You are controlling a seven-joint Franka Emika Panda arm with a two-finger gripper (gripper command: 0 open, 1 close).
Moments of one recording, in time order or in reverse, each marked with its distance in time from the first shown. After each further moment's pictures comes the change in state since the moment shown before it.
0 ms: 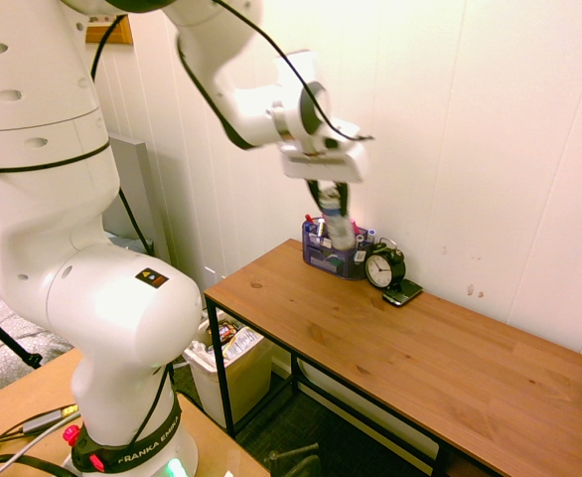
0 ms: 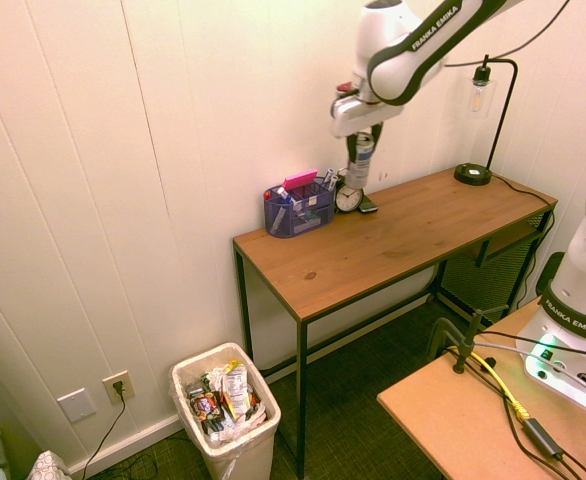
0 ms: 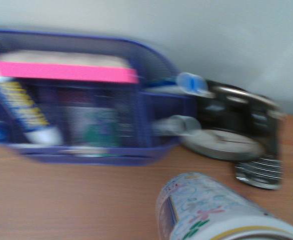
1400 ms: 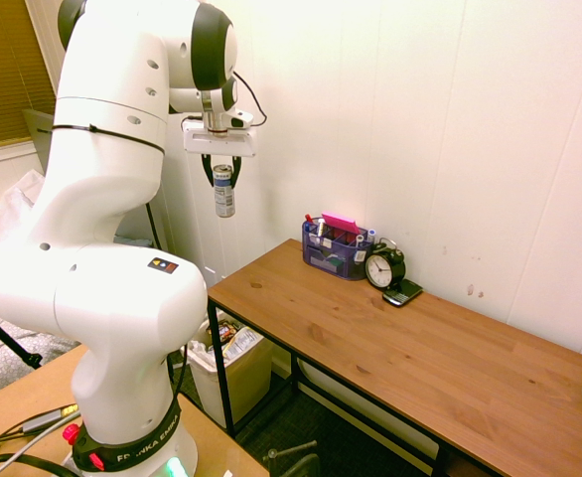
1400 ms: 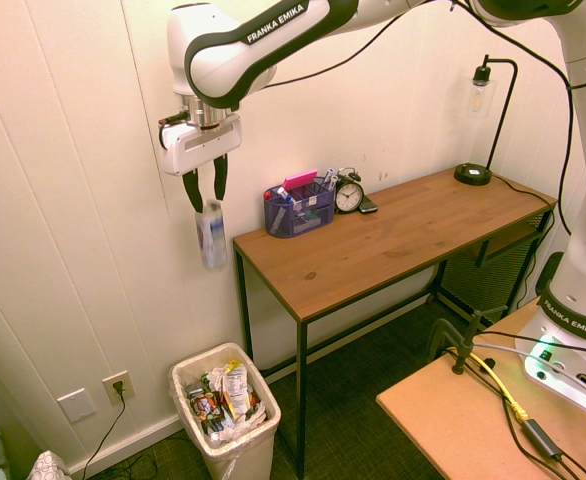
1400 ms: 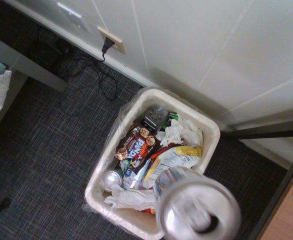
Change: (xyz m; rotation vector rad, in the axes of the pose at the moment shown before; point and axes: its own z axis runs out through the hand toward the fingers) arm -0.128 -0.237 0.014 0.047 -0.298 -0.375
